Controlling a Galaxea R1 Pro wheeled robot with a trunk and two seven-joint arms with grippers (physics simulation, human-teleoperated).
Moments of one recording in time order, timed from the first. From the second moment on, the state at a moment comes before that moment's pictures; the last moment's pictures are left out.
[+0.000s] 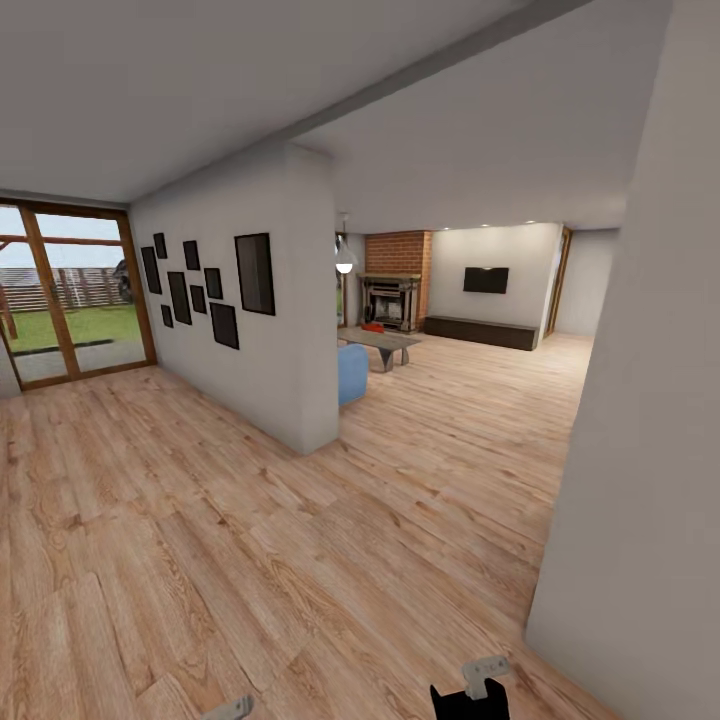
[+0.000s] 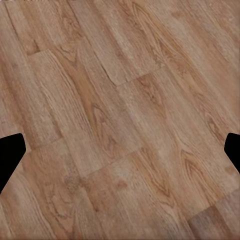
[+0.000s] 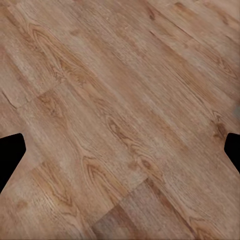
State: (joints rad) left arm -0.07 -0.15 0.15 -0.75 0.10 0.05 0.24; right arm -0.24 0.07 -0.03 -0.55 0.19 -0.04 0.06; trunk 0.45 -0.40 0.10
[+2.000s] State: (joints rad) left arm -0.07 -0.15 0.15 -0.75 0.09 0.06 0.24; right arm -0.24 0.07 -0.04 -0.55 0.18 -0.04 0.06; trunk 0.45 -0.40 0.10
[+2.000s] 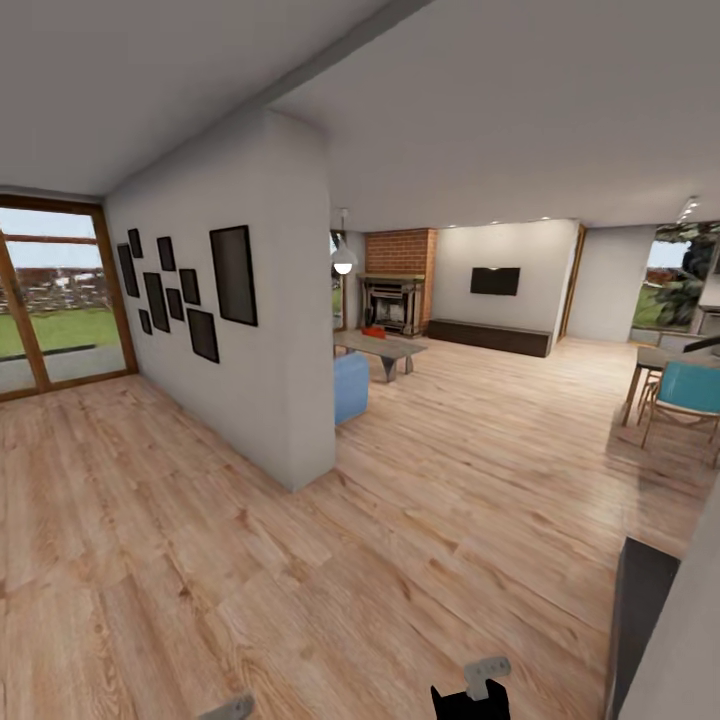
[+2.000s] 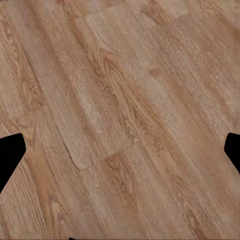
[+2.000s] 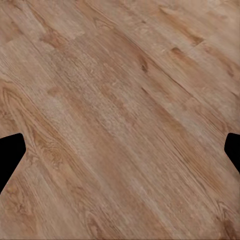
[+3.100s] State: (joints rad) left arm -0.07 -0.15 0.15 -0.75 0.09 0.06 0.24; right arm -0.24 0.07 -0.04 -0.55 0.18 -0.04 0.06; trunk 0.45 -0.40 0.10
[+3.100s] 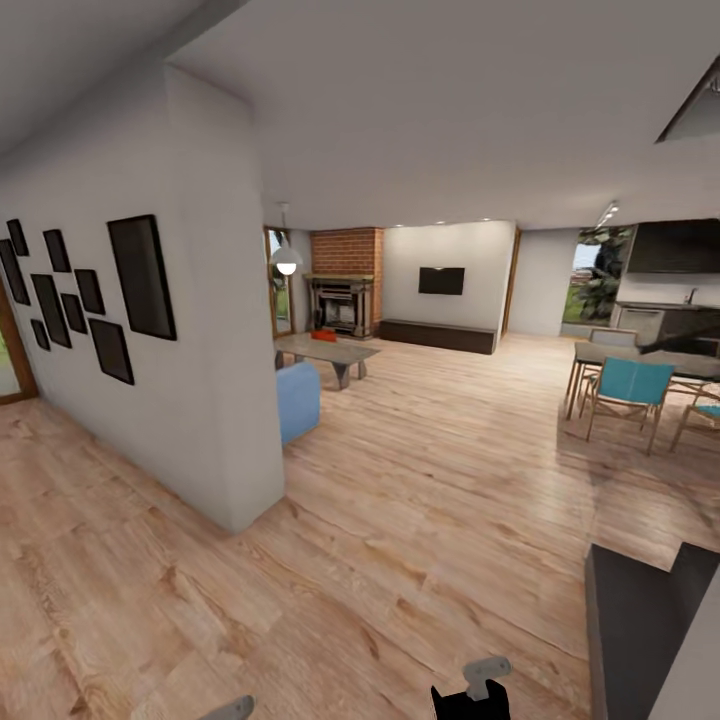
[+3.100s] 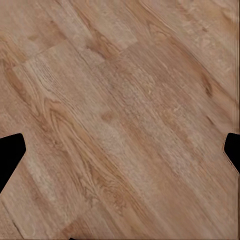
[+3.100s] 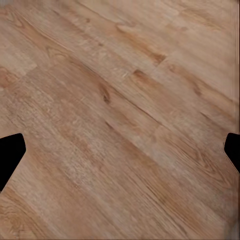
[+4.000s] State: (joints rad) left arm -0.07 -0.15 0.15 -0.75 0.09 0.06 0.25; right arm -0.24 0.07 -0.04 -0.55 0.18 -0.04 0.06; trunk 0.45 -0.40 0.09
